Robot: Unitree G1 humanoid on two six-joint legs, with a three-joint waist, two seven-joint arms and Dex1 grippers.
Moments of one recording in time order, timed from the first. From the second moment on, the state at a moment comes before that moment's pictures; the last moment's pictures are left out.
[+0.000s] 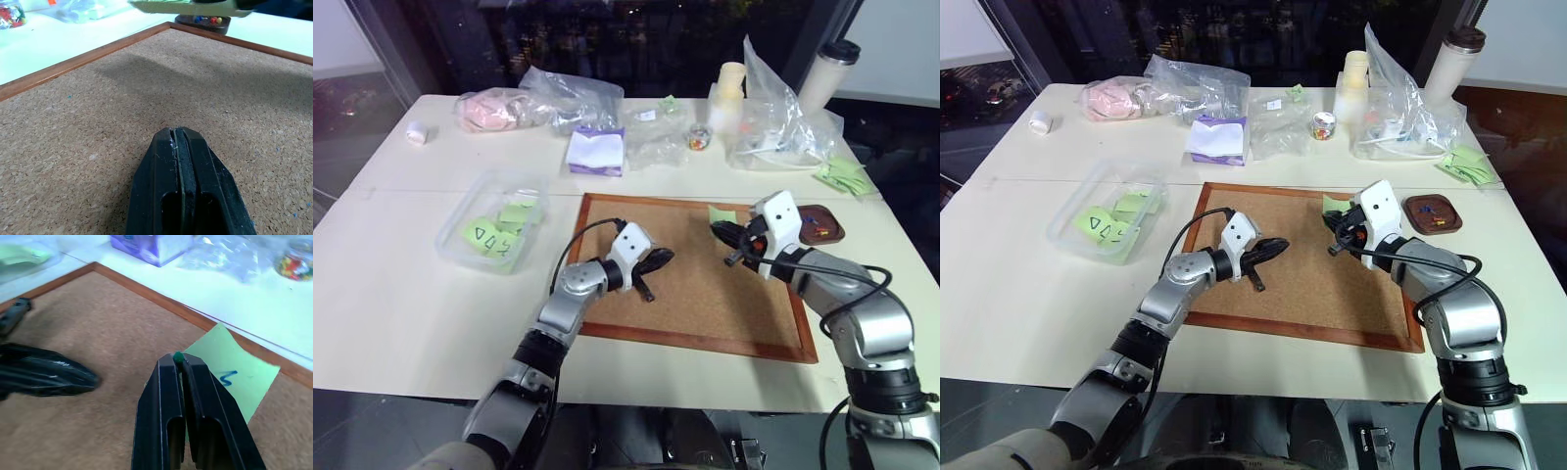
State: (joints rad) left arm -0.53 0.06 -0.25 0.39 -0.08 0.10 -0.70; right arm -0.29 -0.59 -0.09 -0.36 0.38 0.72 0.55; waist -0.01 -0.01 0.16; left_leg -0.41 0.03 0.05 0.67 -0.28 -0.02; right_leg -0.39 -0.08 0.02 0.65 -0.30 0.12
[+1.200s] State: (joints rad) left arm -0.72 -0.08 0.13 0.29 -0.73 1.03 -0.61; right arm -0.22 -0.74 -0.05 -0.66 0.42 0.78 0.64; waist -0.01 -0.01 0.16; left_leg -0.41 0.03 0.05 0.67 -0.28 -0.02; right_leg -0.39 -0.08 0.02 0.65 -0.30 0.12
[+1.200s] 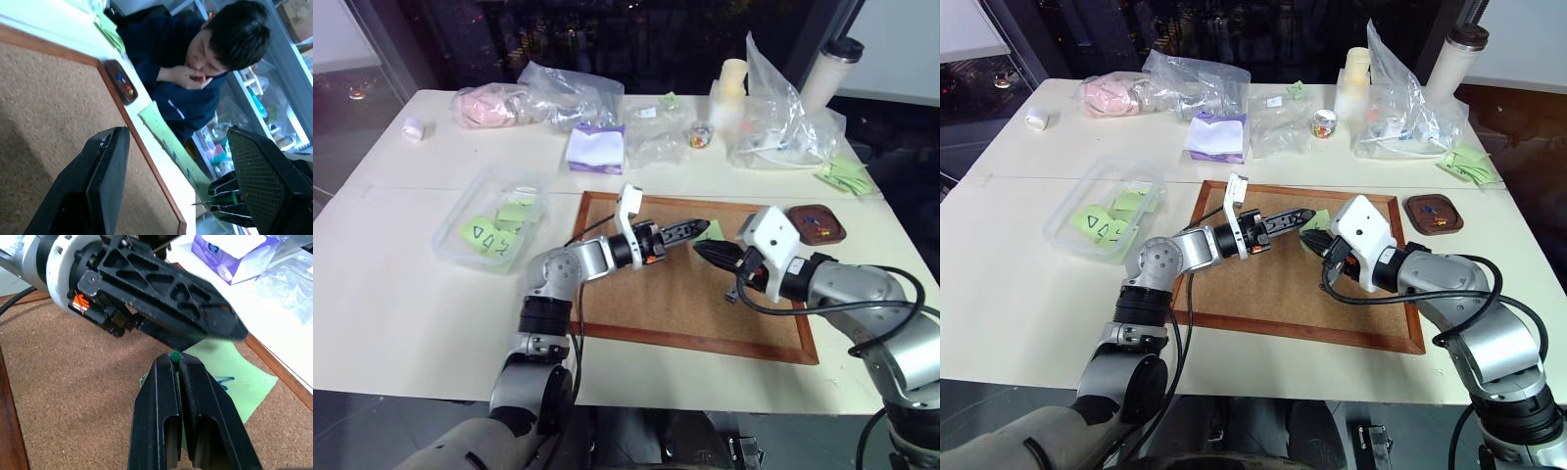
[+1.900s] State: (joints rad) left arm -0.70 -0.04 0.06 0.29 -0.67 0.93 -0.64; right arm -0.29 -0.71 -0.15 -0.67 0.47 0.84 0.57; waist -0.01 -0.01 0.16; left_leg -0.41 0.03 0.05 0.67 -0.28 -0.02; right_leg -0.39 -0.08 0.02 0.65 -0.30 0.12
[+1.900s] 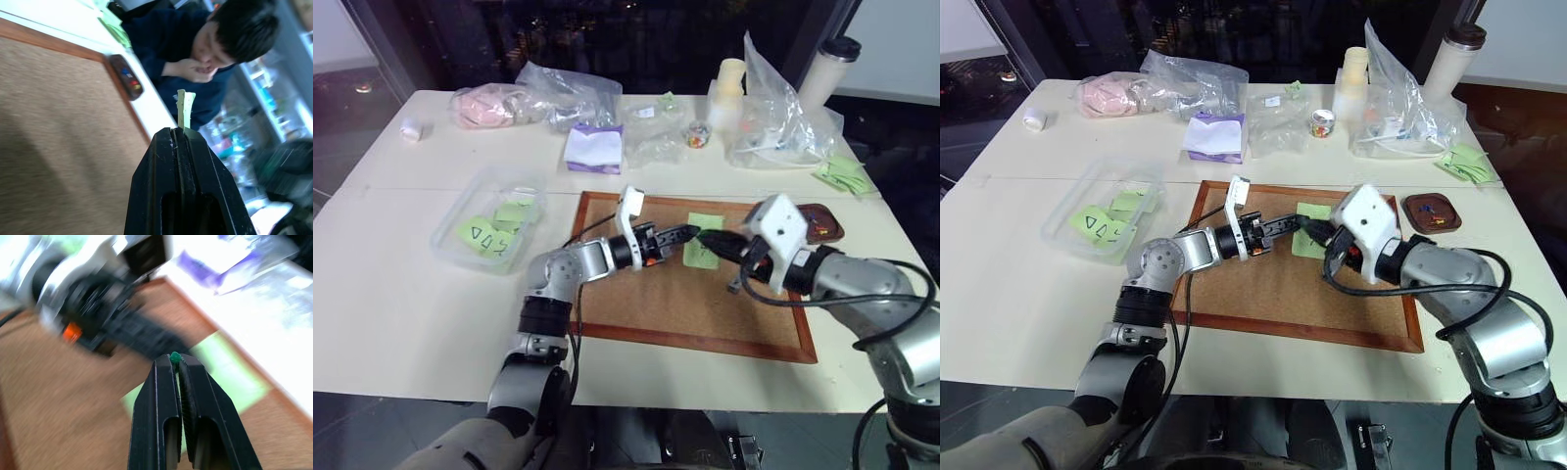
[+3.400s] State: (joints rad) left arm -0.50 0.51 -0.03 -0.24 -0.56 0.65 -0.88; right arm -0.46 -0.62 -0.41 0.17 0.38 0.74 0.35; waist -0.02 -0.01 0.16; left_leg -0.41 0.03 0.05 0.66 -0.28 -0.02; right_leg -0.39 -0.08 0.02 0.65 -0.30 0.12
